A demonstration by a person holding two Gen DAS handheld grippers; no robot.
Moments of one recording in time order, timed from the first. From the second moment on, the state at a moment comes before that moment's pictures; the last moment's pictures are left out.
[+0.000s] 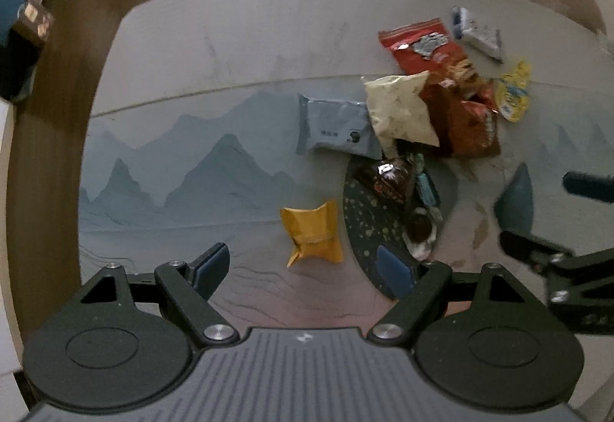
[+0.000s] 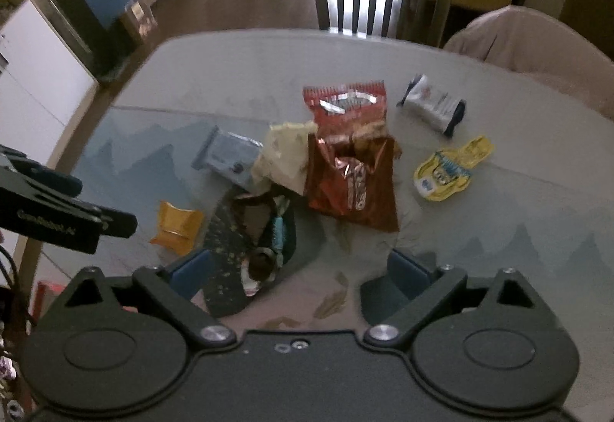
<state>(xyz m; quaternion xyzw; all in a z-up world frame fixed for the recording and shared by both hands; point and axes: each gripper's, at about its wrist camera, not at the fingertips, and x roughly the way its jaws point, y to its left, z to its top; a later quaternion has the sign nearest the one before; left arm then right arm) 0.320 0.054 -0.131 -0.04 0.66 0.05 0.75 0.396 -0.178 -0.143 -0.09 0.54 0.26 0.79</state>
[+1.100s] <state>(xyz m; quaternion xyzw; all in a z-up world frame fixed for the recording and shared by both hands) 0.370 0.051 -0.237 -0.04 0.73 0.05 0.68 0.425 -0.102 -0.239 -0.16 0.56 0.30 0.75</state>
